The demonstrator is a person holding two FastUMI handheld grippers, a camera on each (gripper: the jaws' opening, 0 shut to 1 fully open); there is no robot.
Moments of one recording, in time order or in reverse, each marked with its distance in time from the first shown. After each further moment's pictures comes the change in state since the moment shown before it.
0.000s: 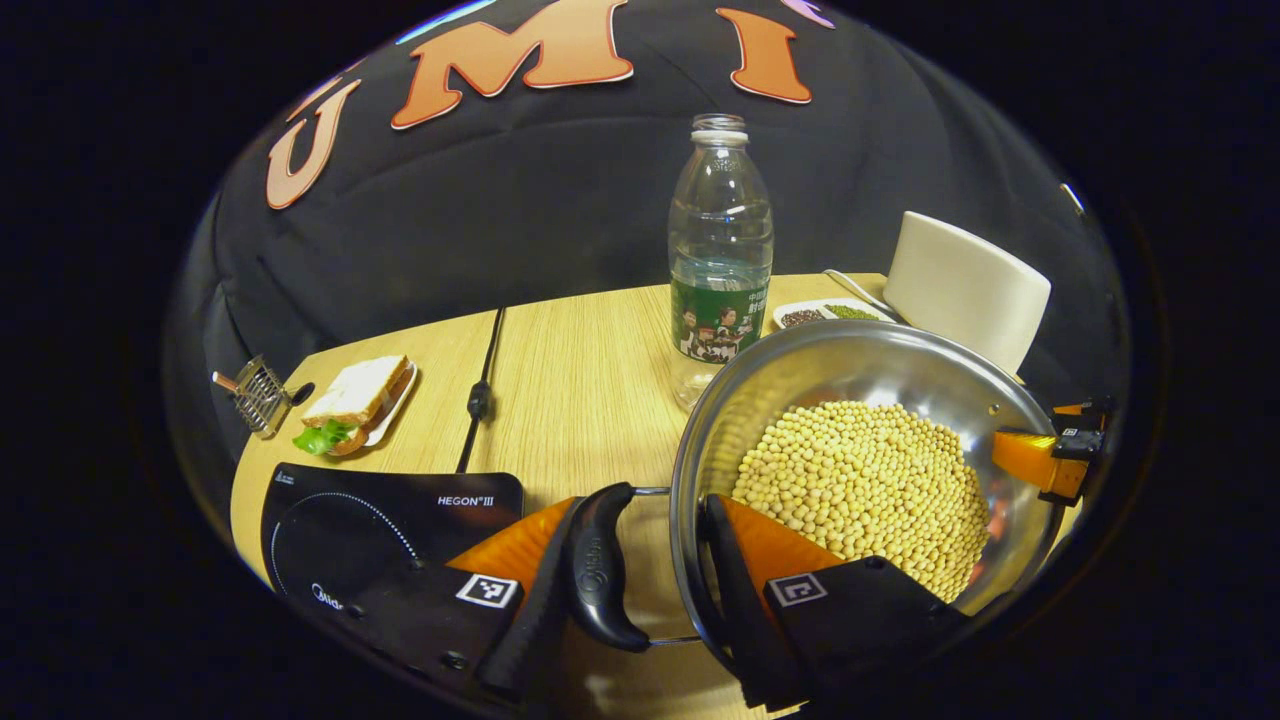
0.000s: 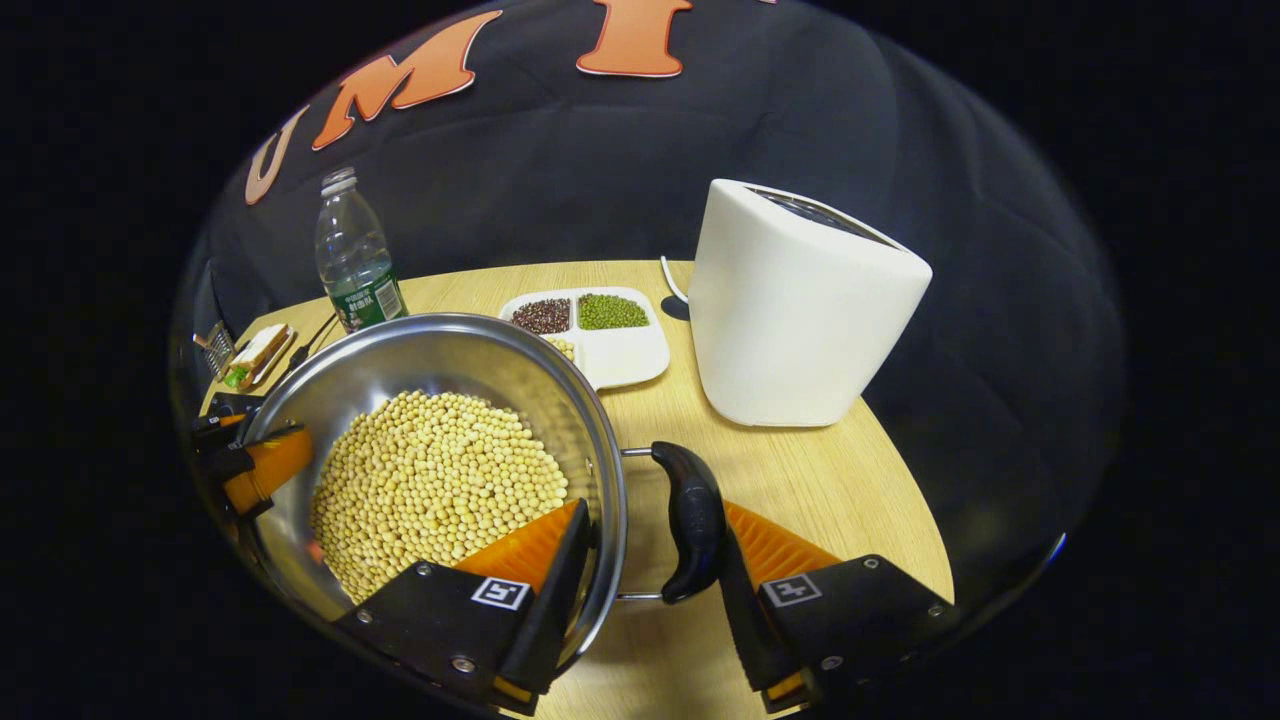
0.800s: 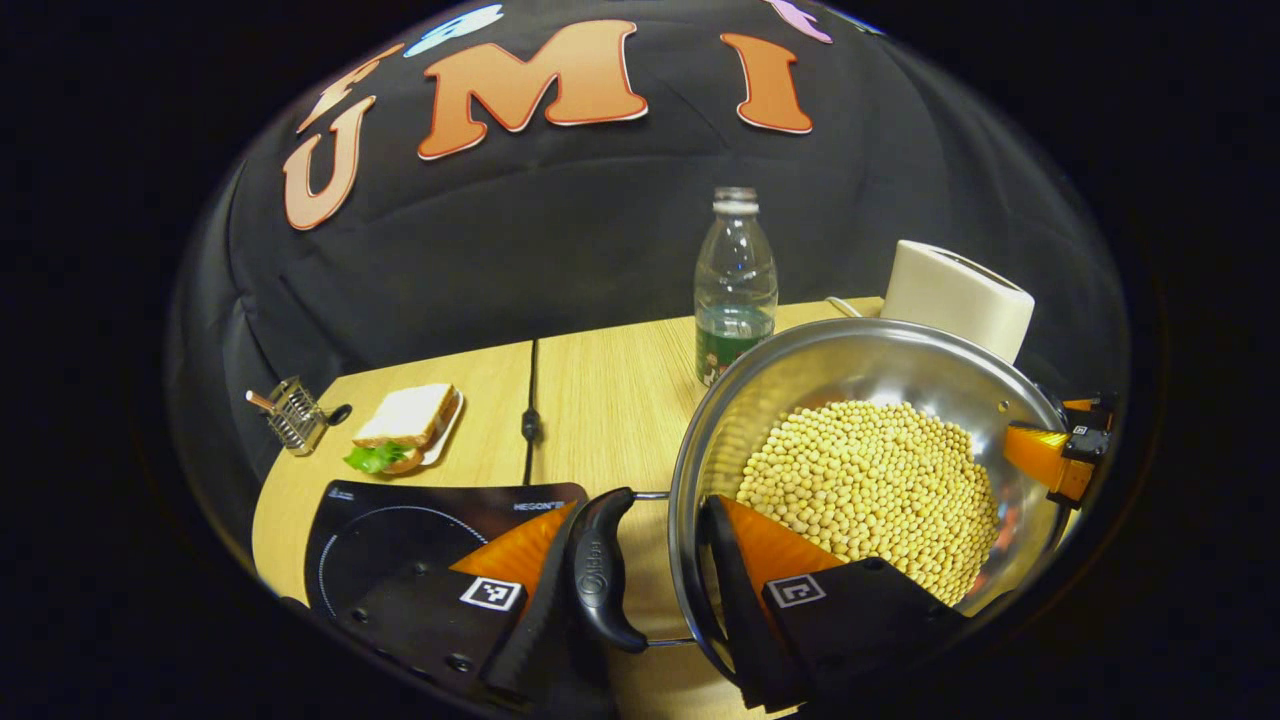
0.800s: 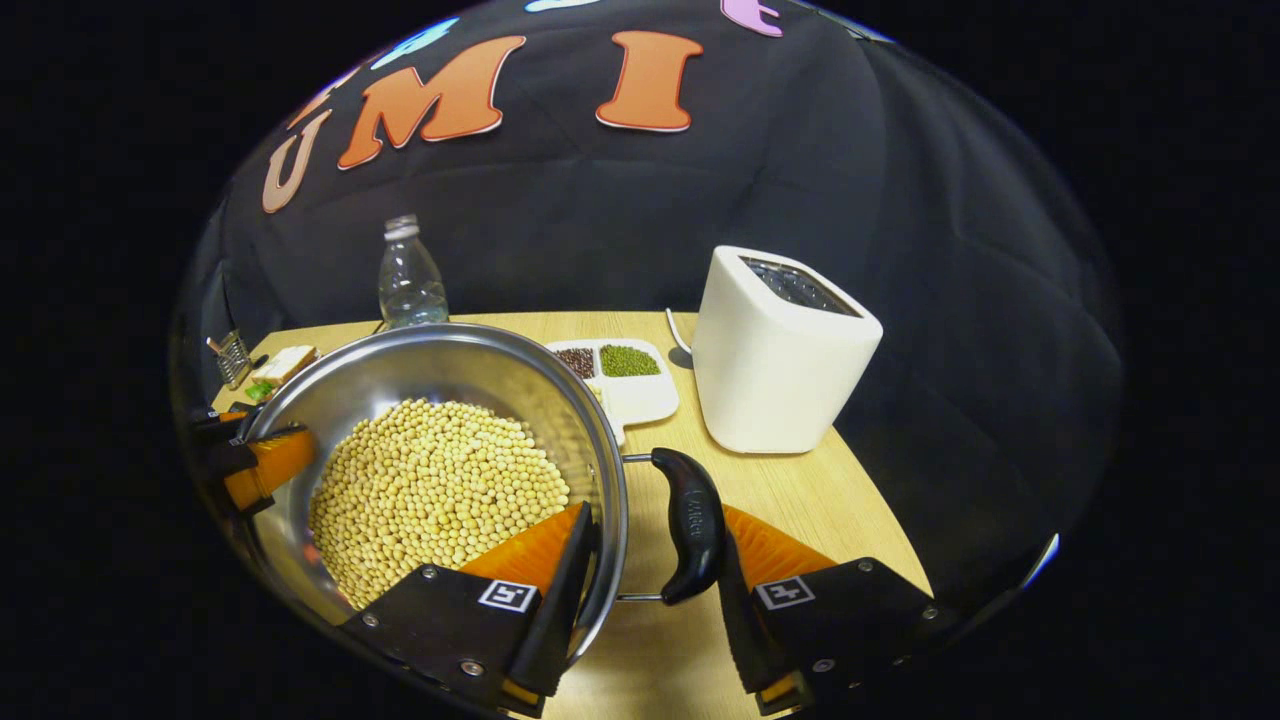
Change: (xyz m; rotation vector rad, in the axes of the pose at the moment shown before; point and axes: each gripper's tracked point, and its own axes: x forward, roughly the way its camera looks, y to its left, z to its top) left arm -0.062 0.030 0.027 0.010 -0.086 0.034; right arm -0.014 -0.003 0.010 -0.019 -0.134 -0.016
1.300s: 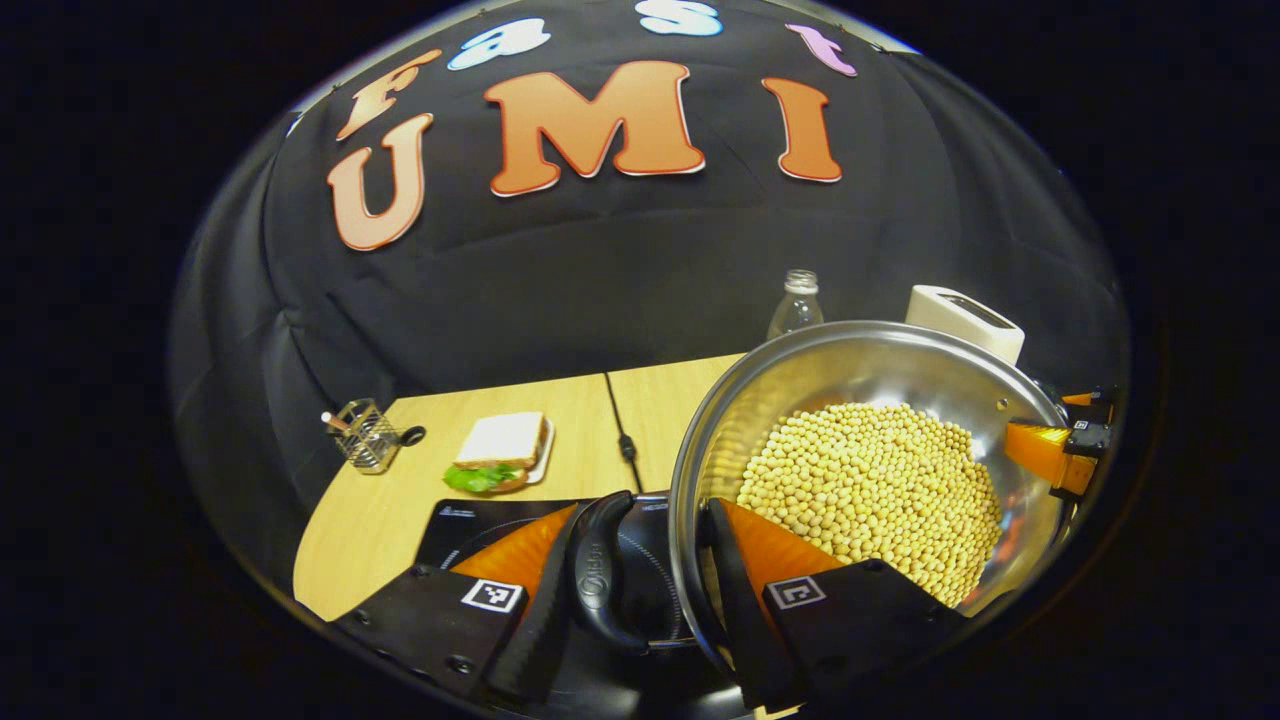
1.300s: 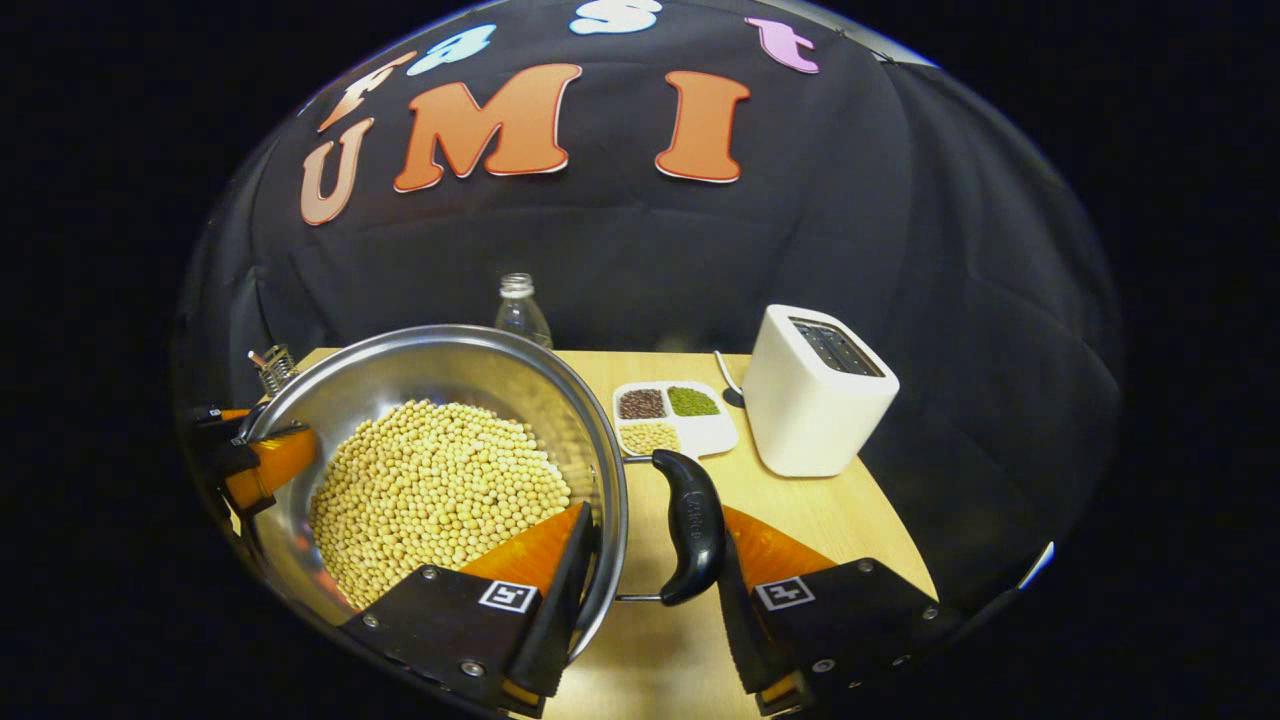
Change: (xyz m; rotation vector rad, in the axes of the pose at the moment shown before) left arm -0.078 0.093 0.024 -0.008 -0.069 0.073; right arm 0.011 0.001 0.003 -0.030 -0.052 0.080
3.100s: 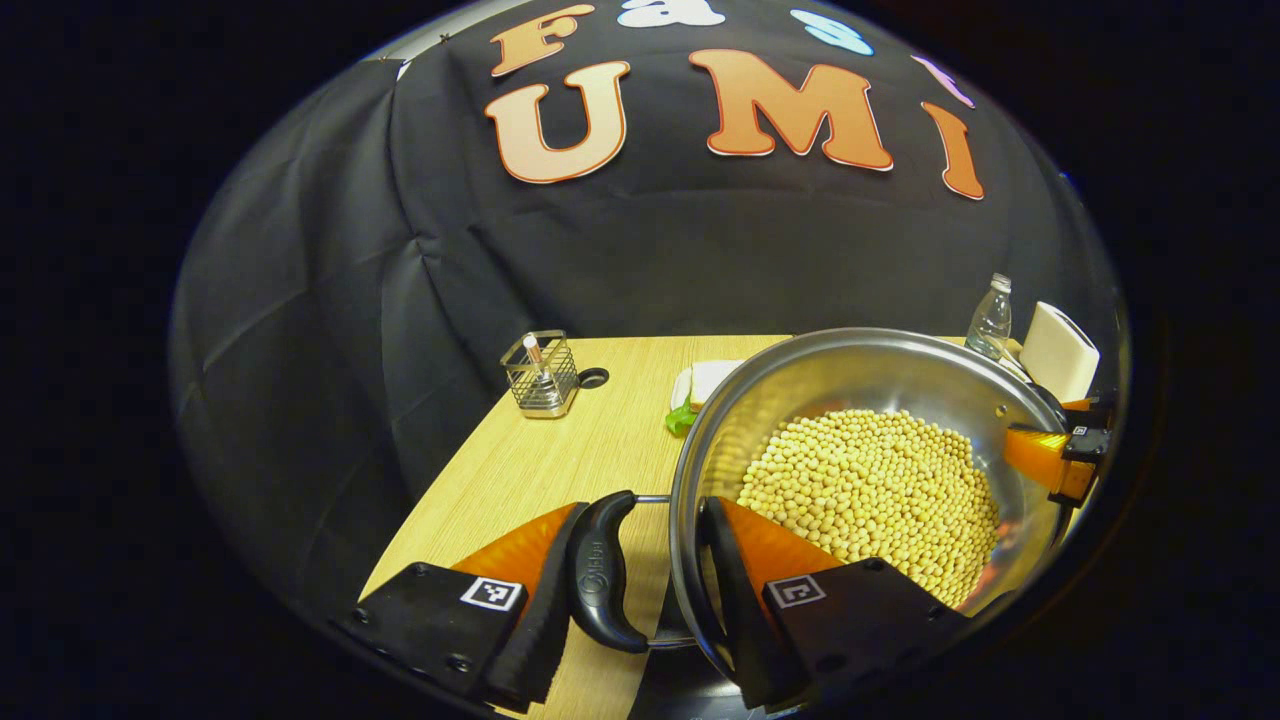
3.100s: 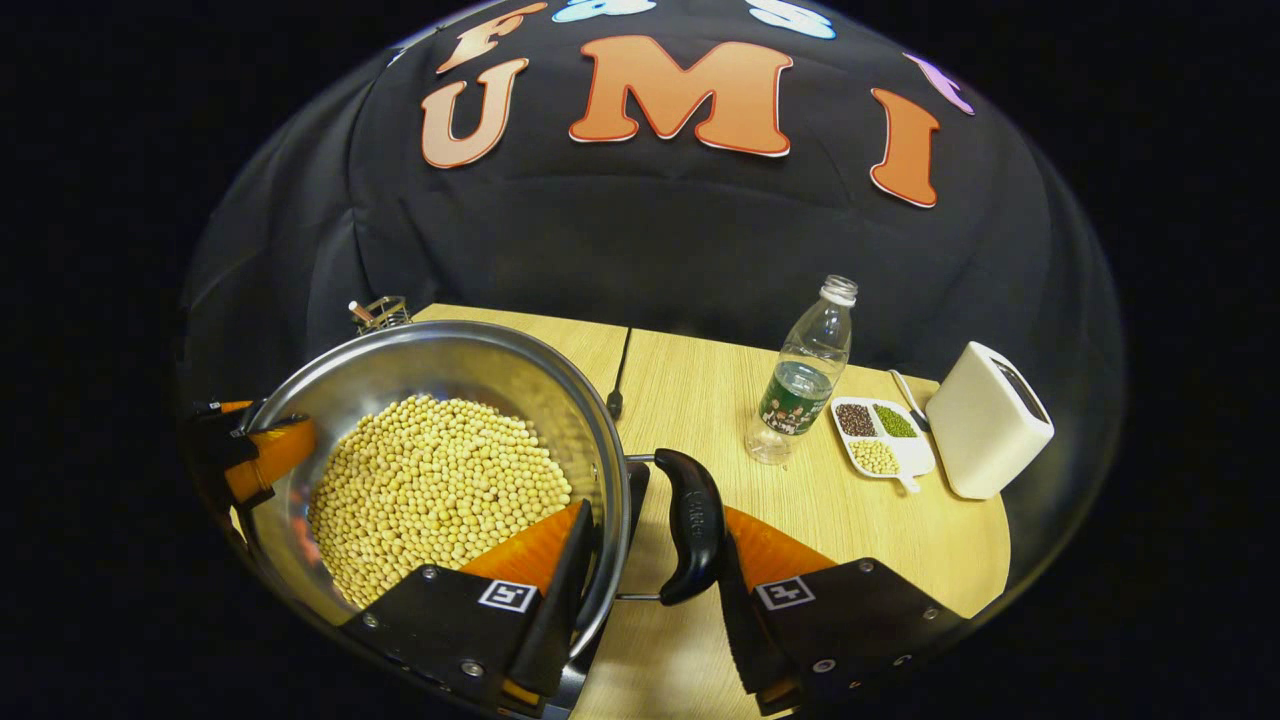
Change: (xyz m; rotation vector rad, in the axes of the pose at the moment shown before) left arm -0.061 0.196 -0.028 -0.125 0.099 0.228; right arm 0.047 -0.011 0.029 -0.132 0.060 0.214
